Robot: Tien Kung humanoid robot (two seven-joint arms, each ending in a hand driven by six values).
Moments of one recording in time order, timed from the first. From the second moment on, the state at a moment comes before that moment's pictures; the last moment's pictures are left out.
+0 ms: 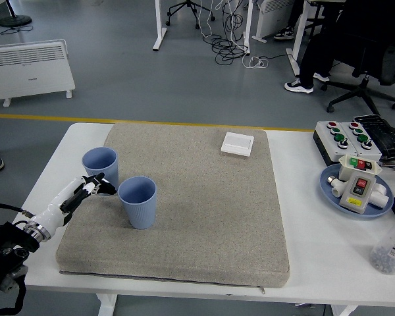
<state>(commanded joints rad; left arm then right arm) -0.58 0.45 -0.70 -0.74 0.82 -0.13 -0.56 0.07 -0.10 1.43 0.18 -0.63 -0.20 -0.38</state>
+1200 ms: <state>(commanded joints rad) -0.78 0.73 -0.63 -1.37 1.50 -0.20 -0.08 0.06 -0.10 1.42 0.18 -0.61 -0.21 -0.38</state>
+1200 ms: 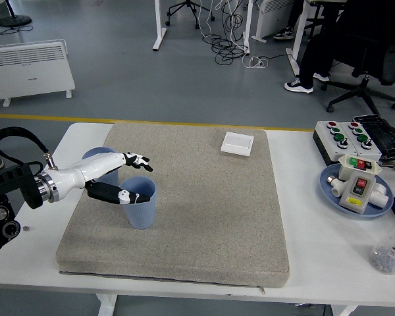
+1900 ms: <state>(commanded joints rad) -0.94 0.64 -0.45 -1.23 1.51 -0.22 -0.04 0.06 -0.10 1.41 0.18 -0.61 -0.21 -0.38</state>
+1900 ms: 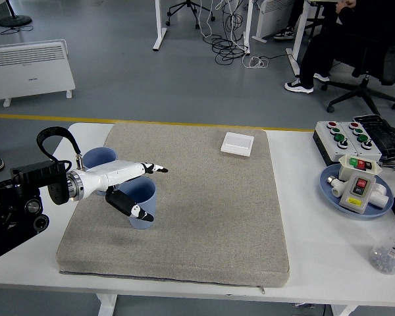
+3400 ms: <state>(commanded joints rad) -0.96 0.65 -0.44 -1.20 1.50 -0.24 -0.04 0.07 -0.10 1.41 0.18 -0.60 -0.21 -0.38</state>
